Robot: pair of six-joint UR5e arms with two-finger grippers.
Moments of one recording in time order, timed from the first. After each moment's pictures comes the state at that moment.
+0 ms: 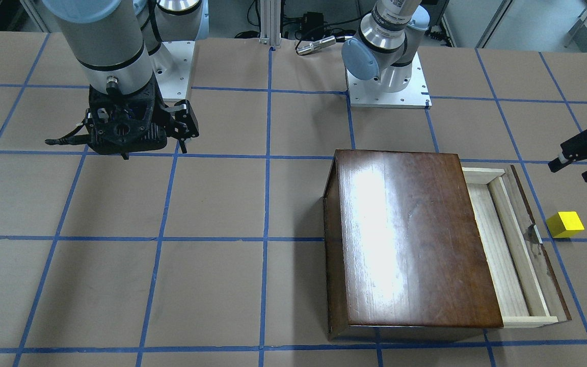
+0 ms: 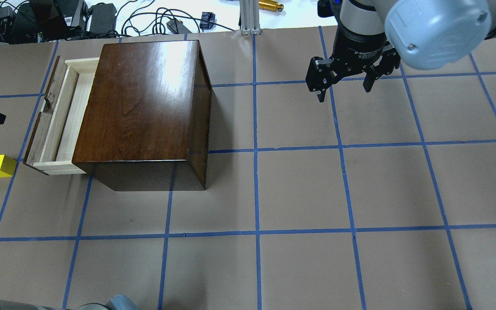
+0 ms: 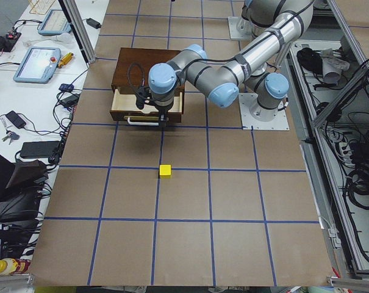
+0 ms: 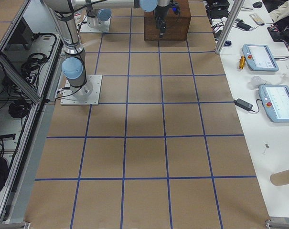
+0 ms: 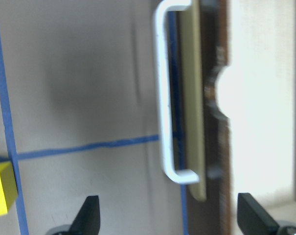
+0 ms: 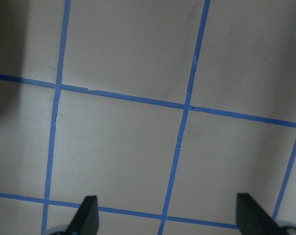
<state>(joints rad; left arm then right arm) -0.84 -1.71 -1.53 -1.62 1.35 0.80 1.70 -1.45 1.48 -1.58 -1.60 -0.05</state>
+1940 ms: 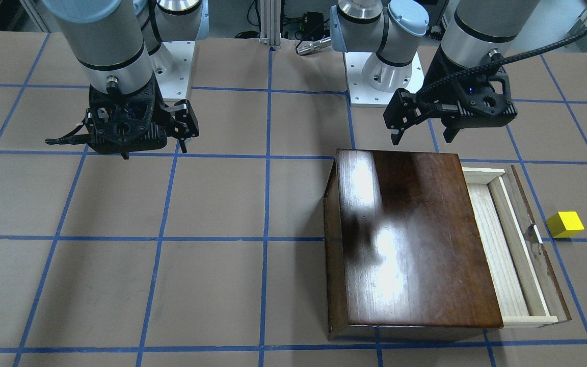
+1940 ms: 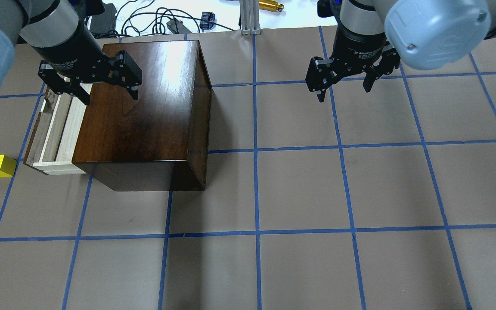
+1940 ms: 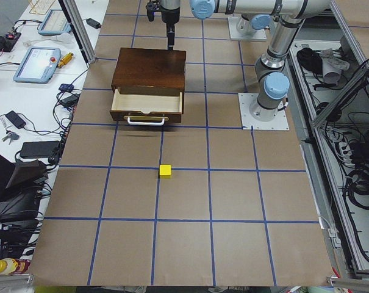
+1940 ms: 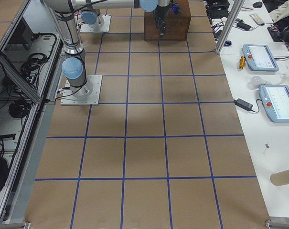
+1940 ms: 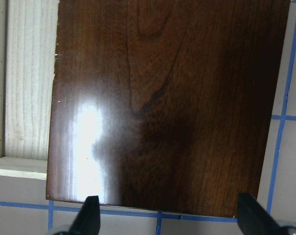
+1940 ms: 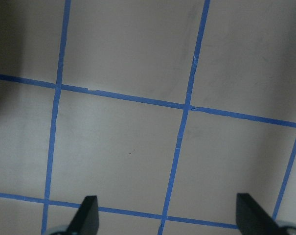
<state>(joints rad) -1.54 -1.57 -1.55 -1.54 1.57 -0.04 1.70 -1.45 1.48 -1.58 -1.60 -0.05</state>
